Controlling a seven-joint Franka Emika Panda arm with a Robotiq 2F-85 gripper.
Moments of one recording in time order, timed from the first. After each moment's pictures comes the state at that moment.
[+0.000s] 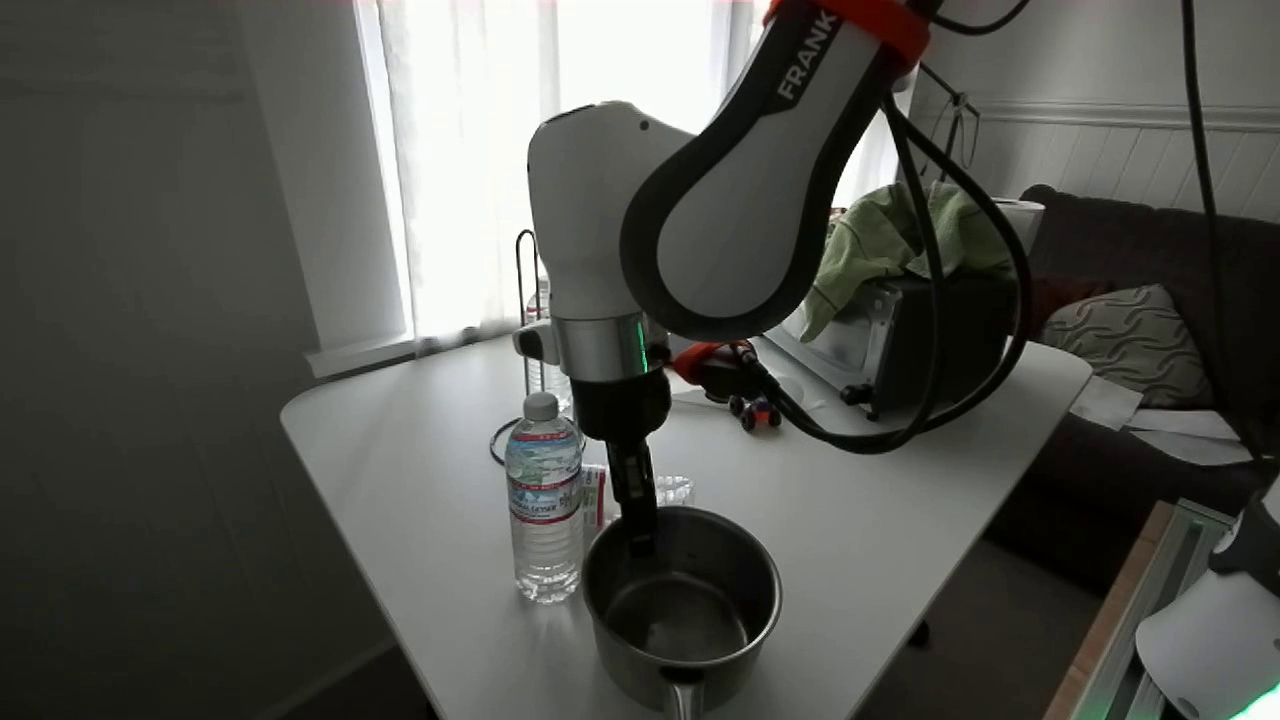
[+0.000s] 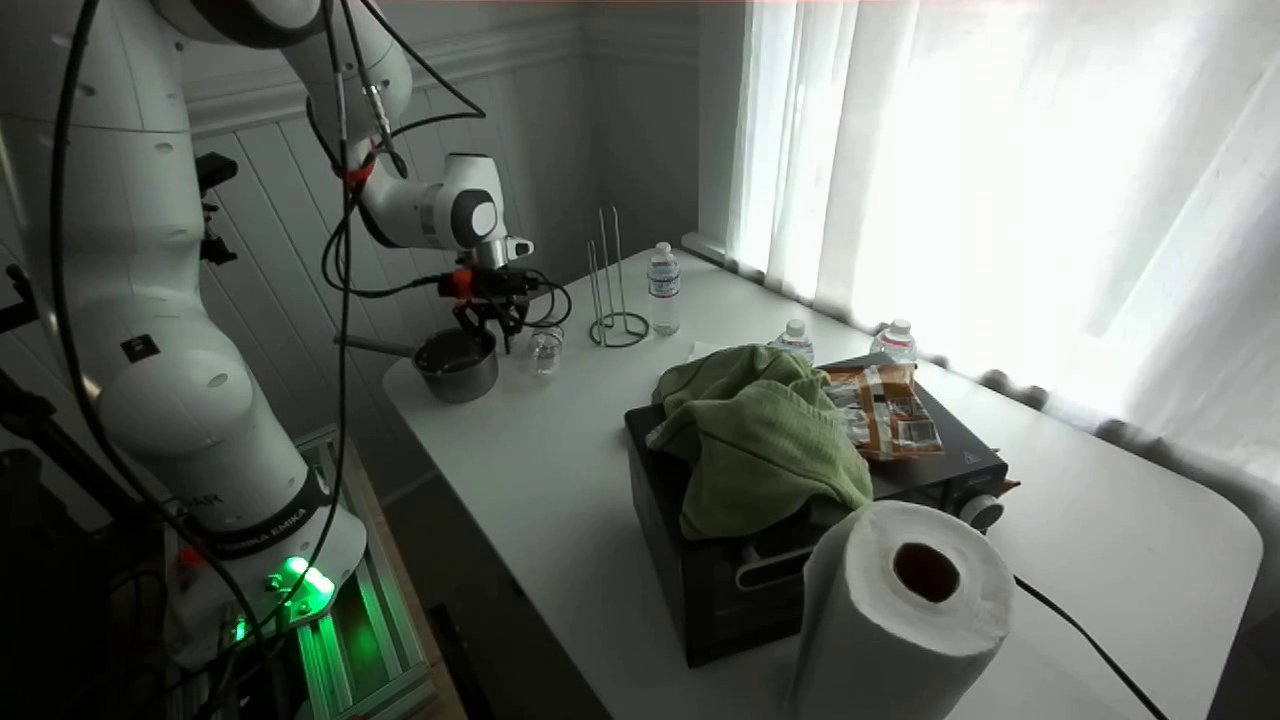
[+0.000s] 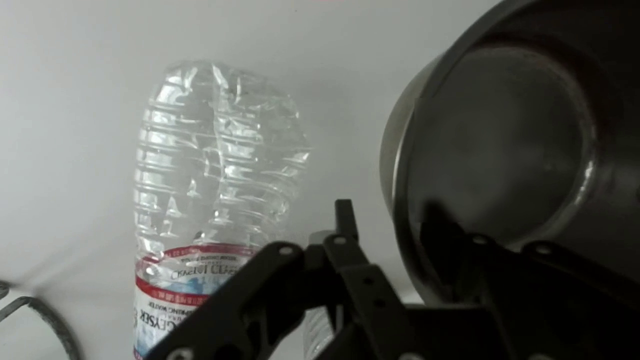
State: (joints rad) arm 0.24 0.34 0.32 -2.39 -0.23 2.56 -0.27
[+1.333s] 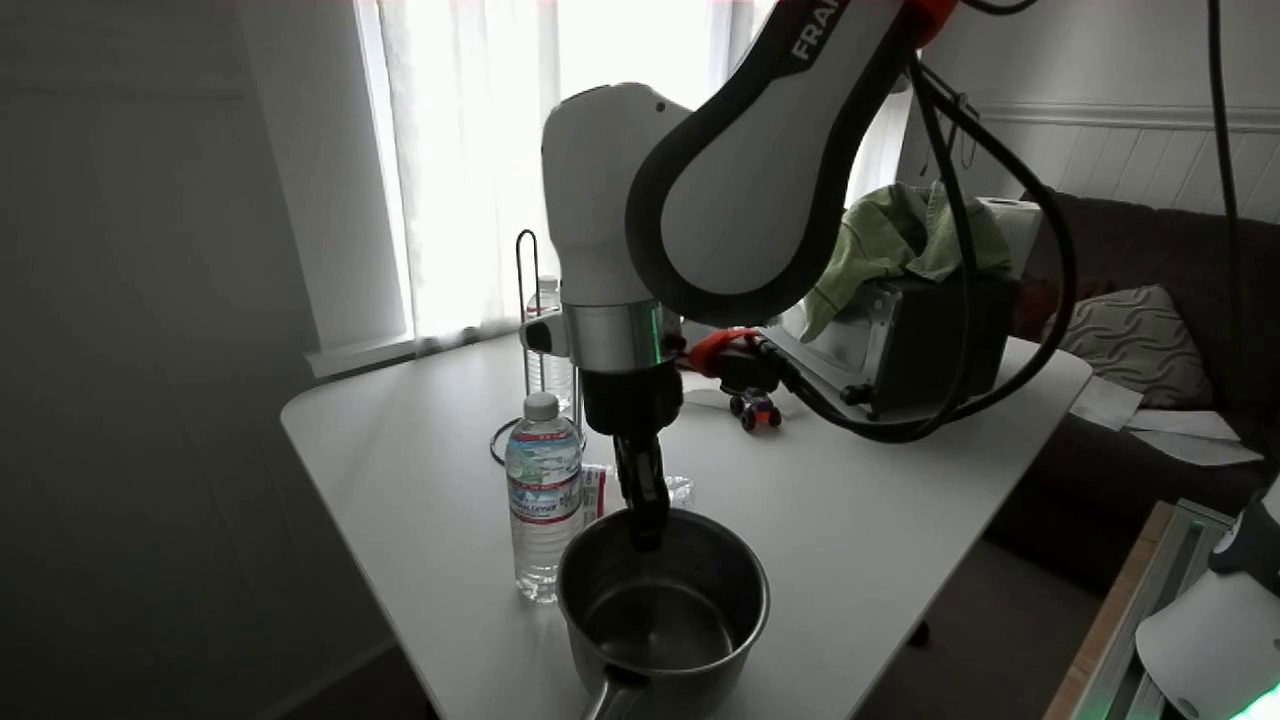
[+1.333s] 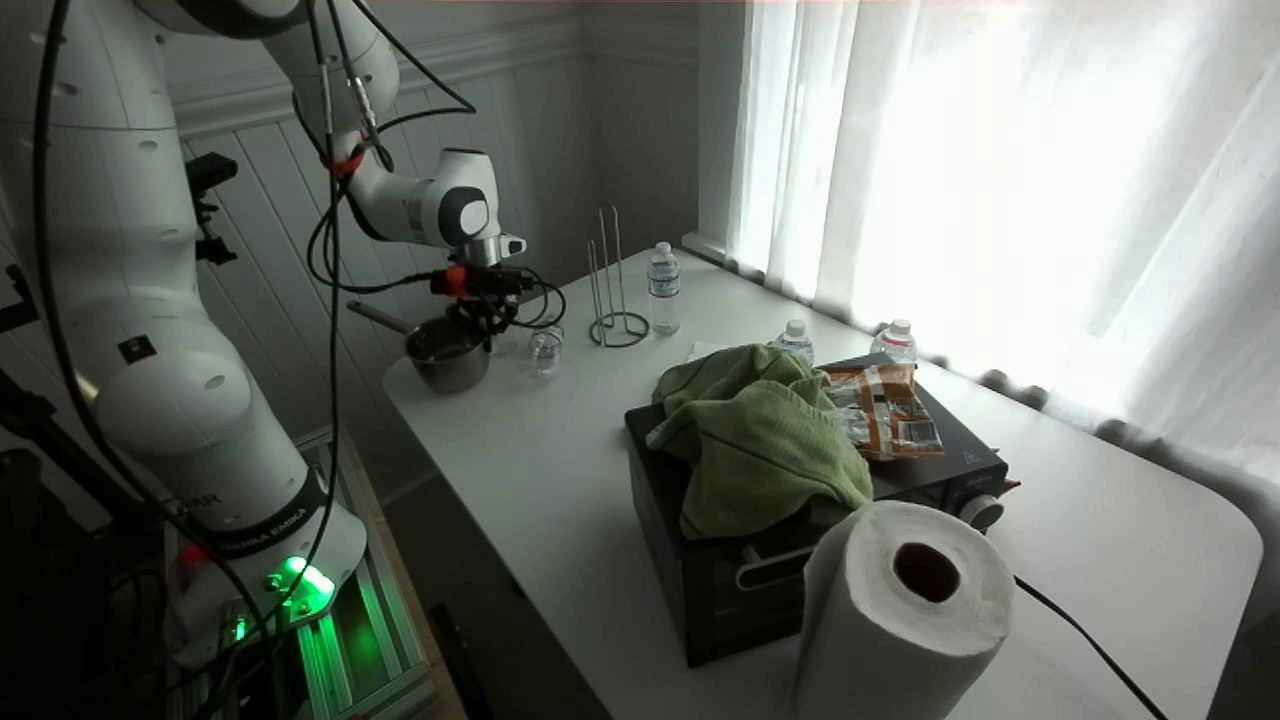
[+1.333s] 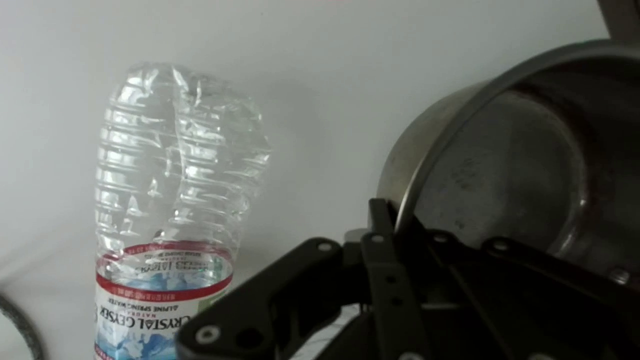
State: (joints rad) arm 0.22 0.28 0.36 -2.43 -0.12 2.56 -0.37
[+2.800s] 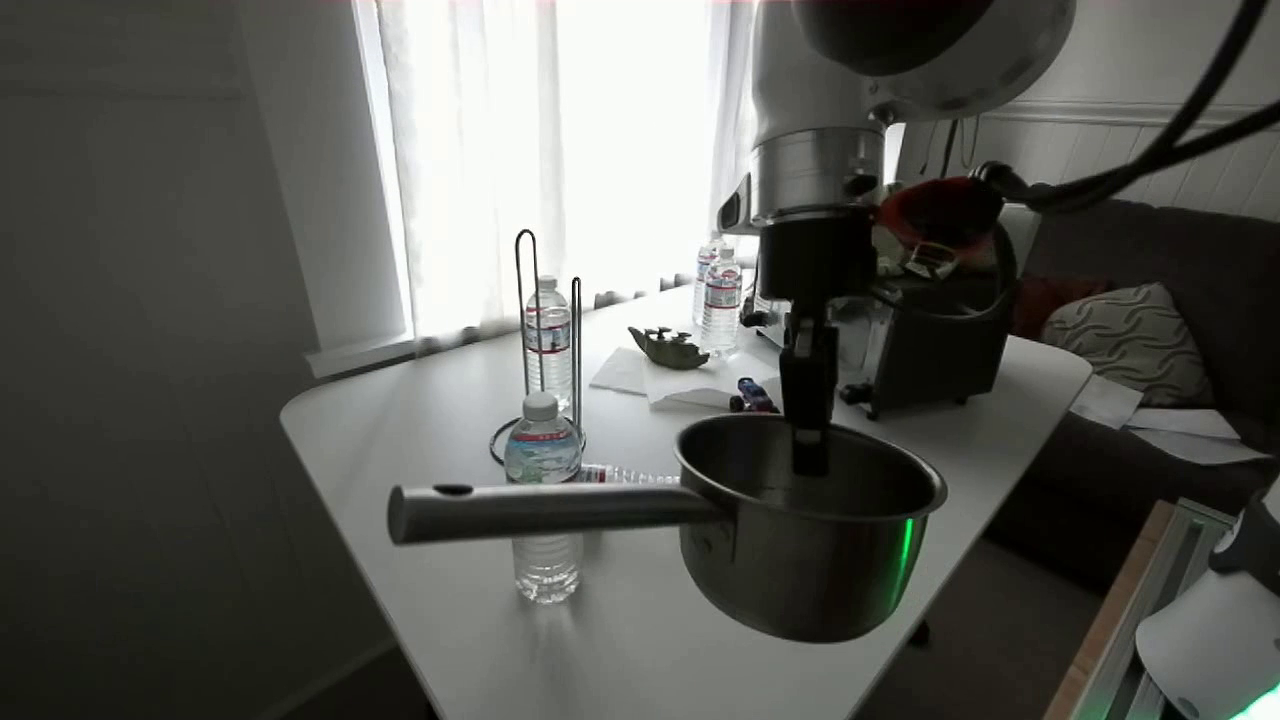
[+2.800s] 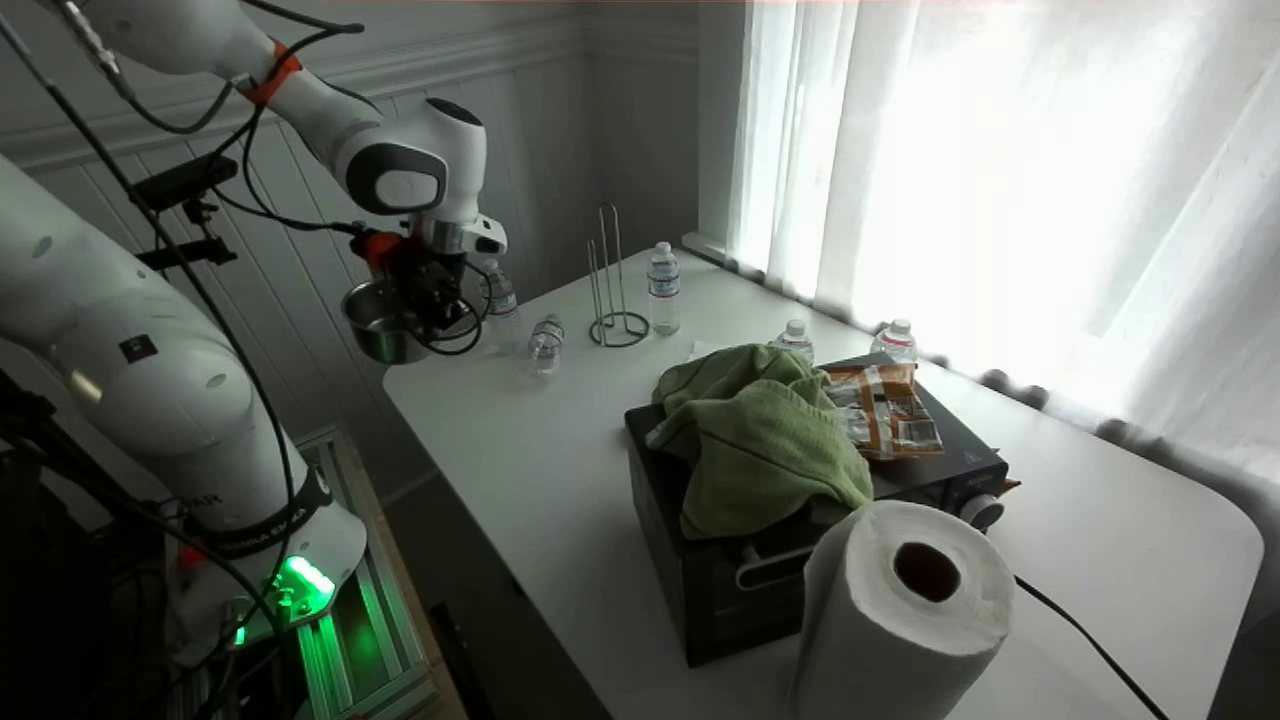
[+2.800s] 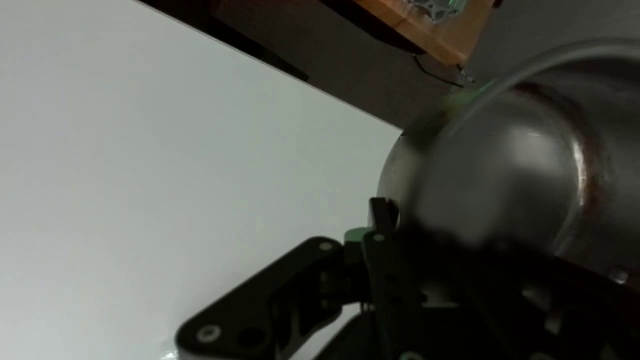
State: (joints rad) arm 0.24 -0.29 0.20 -2.76 0.44 2.22 -0.36
